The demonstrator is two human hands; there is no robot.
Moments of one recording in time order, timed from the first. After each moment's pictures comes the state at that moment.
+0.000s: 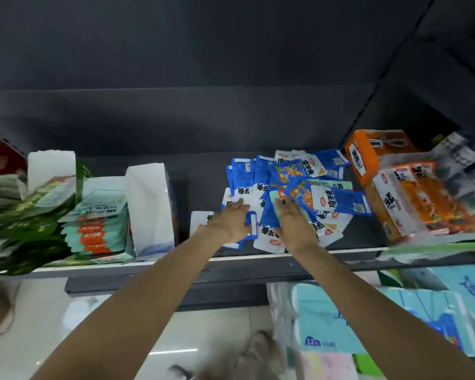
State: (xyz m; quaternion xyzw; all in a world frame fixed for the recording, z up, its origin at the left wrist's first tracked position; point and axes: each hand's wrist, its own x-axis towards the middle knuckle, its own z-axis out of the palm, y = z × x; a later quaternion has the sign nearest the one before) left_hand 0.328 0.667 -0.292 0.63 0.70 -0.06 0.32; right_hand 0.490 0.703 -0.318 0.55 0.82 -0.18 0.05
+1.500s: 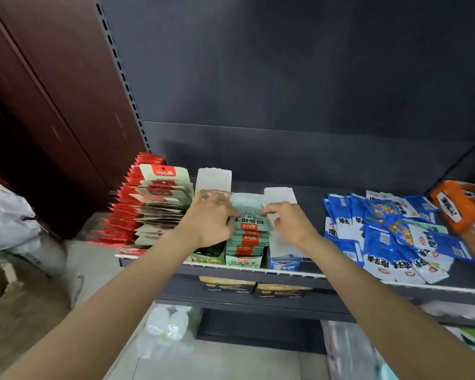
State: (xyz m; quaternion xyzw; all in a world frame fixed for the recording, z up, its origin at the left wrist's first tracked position) left_hand 0.078 0.487 -0.181 0.68 0.74 -0.01 0.04; right_hand 0.245 0.593 -0.214 0.40 0.86 -0.29 -0.11
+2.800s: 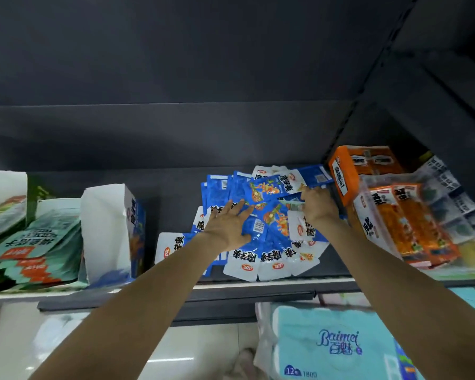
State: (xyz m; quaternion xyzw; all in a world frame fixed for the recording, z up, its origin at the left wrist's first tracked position) left_hand 0.365 0.731 -0.317 0.68 0.69 -0.10 0.24; right_hand 0.556 0.846 -0.310 0.60 0.79 -0.10 0.04
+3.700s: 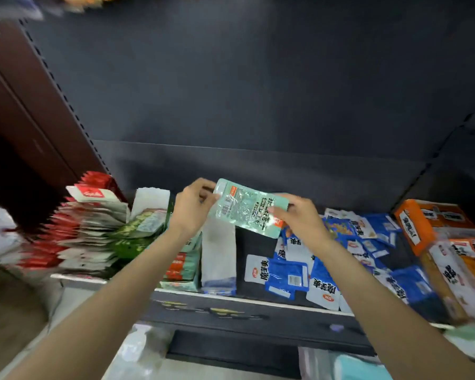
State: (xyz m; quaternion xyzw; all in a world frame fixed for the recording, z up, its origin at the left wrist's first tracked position) left_hand 0.167 0.599 -0.176 0.45 0.77 0.44 0.13; right_hand 0.371 0.693 -0.172 0.40 0.69 -0.54 -0.25
